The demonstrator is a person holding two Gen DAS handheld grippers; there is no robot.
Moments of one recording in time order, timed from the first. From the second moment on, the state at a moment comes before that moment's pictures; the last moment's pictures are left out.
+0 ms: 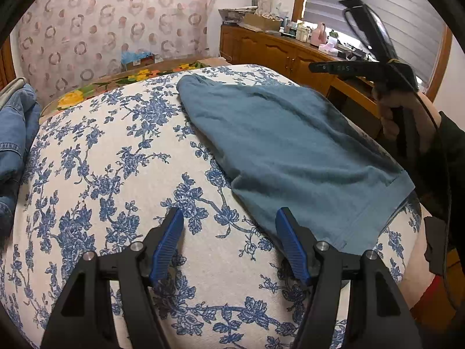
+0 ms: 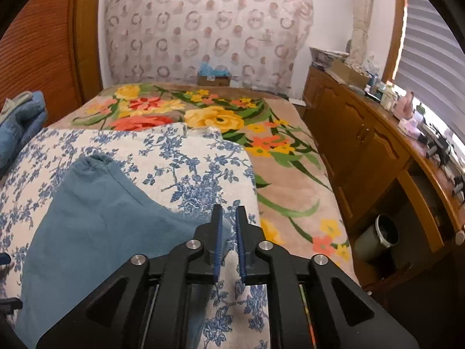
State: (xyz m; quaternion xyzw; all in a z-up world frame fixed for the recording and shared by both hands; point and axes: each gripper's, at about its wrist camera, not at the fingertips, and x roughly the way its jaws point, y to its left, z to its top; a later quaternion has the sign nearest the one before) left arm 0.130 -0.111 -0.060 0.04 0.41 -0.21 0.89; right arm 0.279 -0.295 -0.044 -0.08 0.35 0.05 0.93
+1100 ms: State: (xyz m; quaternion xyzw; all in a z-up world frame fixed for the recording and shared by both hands) left arm 0.128 -0.119 -0.066 0.06 0.41 -0.20 0.89; right arm 0.081 -0.301 -0.088 -0.01 0.37 0.11 0.92
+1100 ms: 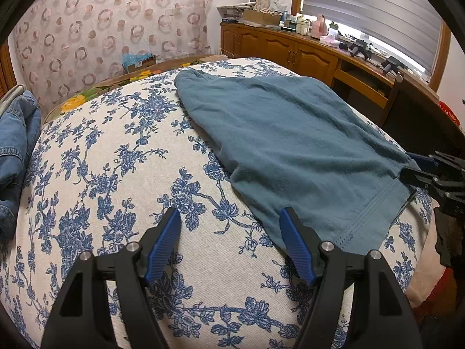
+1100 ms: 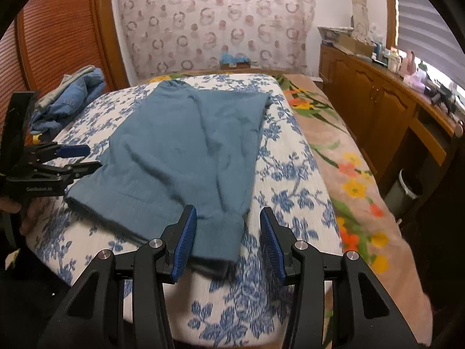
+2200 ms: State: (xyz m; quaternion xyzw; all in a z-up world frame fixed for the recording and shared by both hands) left arm 0.088 -0.132 -0.061 0.06 0.42 -0.23 0.87; right arm 0.058 -0.301 -0.079 0.01 0.35 0.13 0.93
